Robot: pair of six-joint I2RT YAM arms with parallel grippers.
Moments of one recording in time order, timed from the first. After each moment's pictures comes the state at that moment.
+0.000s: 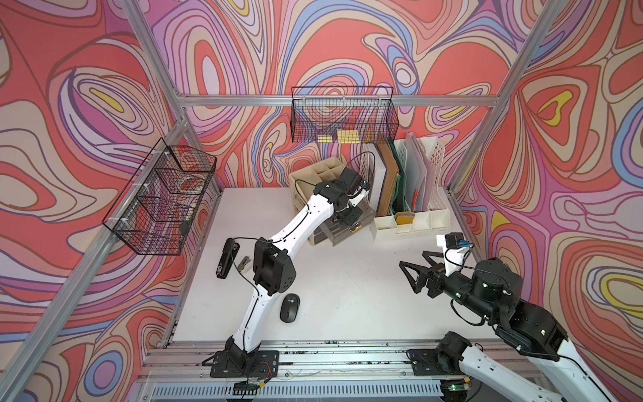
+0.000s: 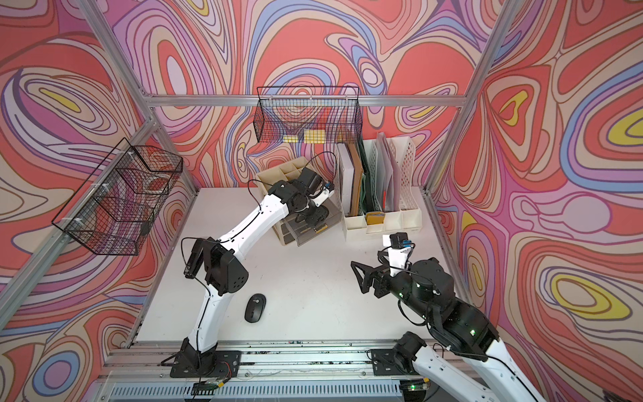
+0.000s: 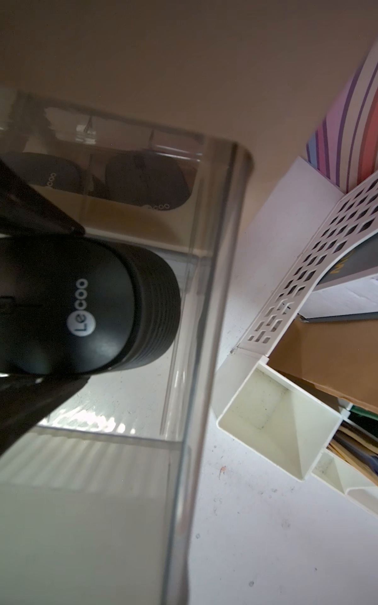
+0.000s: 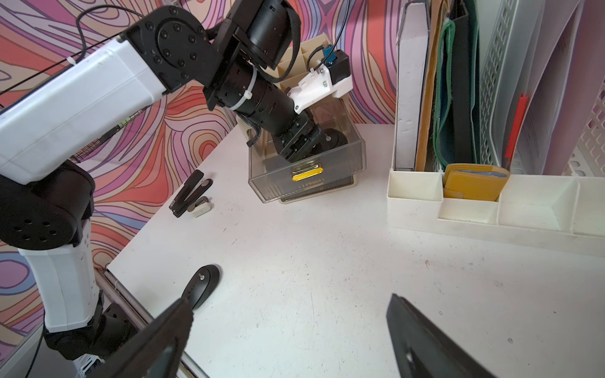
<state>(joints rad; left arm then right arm) -0.64 2.28 2.39 -1.11 -0.01 0.18 0.68 0.54 0.97 -0.75 0.07 0.32</state>
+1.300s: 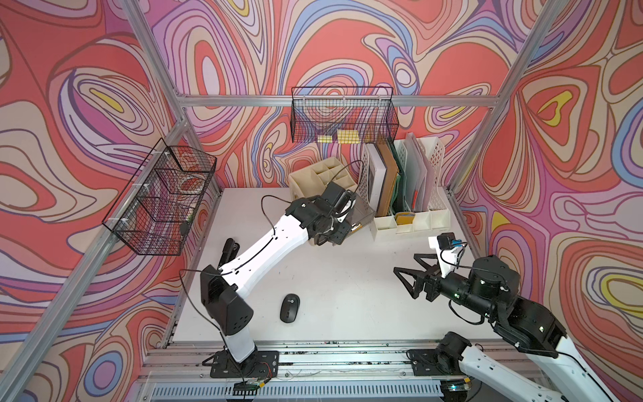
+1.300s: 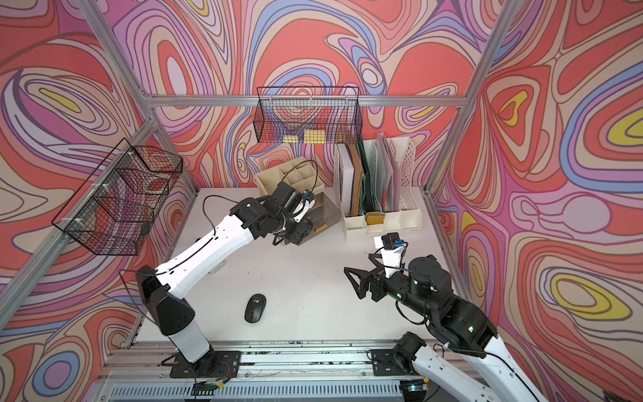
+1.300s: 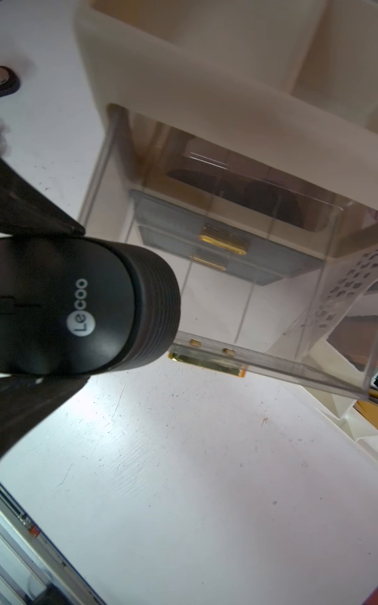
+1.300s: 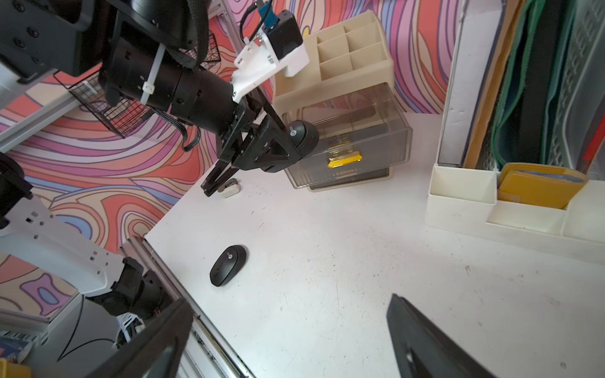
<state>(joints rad) -0.75 1.67 1.75 -1.04 -0.13 -0.09 0.68 0.58 1.01 -0.77 -0.11 0.30</state>
